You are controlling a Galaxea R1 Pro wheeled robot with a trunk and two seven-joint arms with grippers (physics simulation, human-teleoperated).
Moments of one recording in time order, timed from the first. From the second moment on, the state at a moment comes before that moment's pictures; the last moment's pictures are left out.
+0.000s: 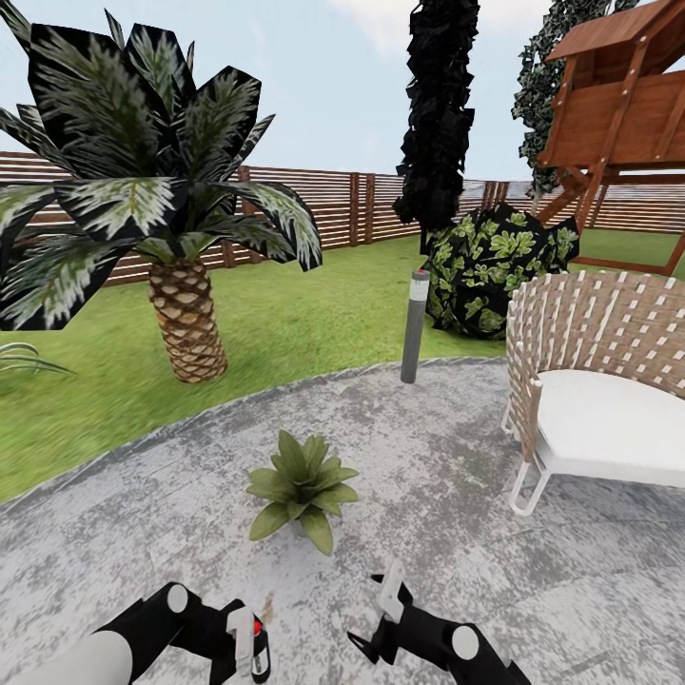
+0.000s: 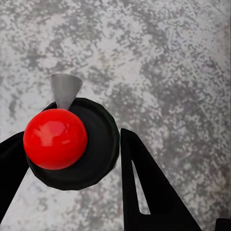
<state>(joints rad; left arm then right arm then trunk) -0.63 0.12 -0.24 -0.24 -0.67 -0.30 -0.90 -0.37 0.06 0.12 -0.62 0.54 -0.33 0.57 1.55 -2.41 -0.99</state>
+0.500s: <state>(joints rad) -0.64 0.06 -0.25 -0.25 -0.74 -0.29 -0.90 -0.38 0.07 0.15 -0.63 0.54 -0.32 0.66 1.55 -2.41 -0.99</state>
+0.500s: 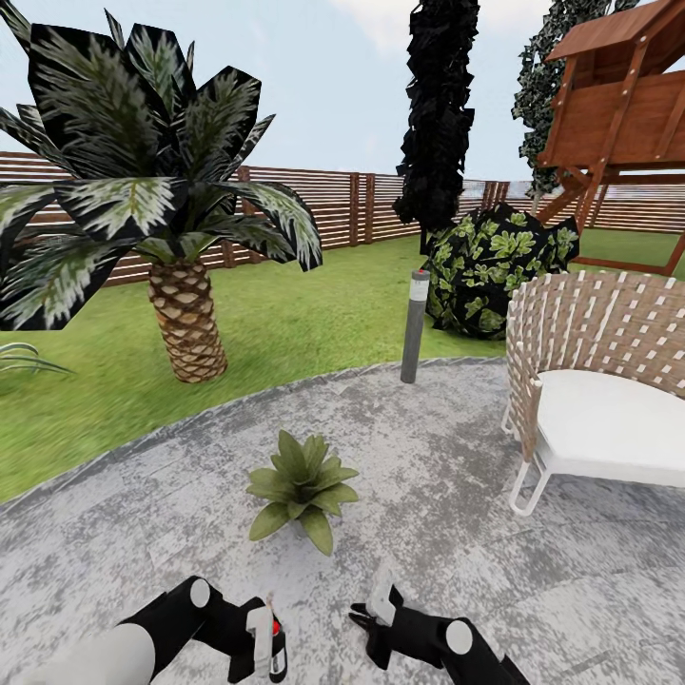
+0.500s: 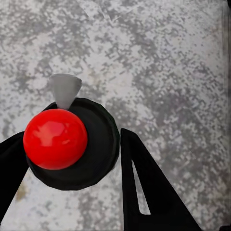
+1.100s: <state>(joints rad) -0.65 -0.02 -0.24 -0.29 -0.83 -0.28 -0.91 -0.38 0.08 0.17 -0.63 0.54 -0.32 0.68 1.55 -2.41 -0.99</state>
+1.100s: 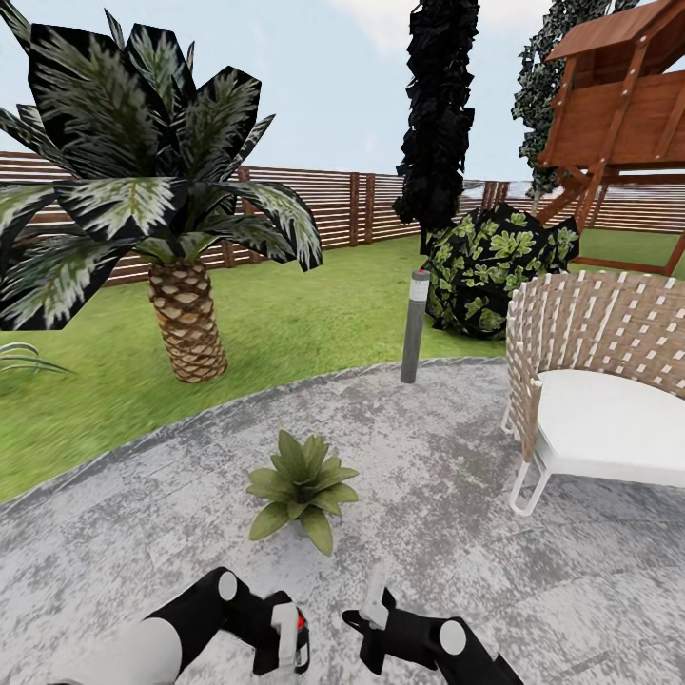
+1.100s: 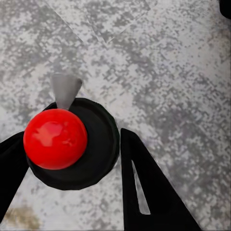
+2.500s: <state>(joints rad) -0.63 -0.08 -0.24 -0.34 -0.83 -0.28 -0.90 -0.38 0.11 0.17 -0.63 0.54 -0.32 0.68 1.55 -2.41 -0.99</state>
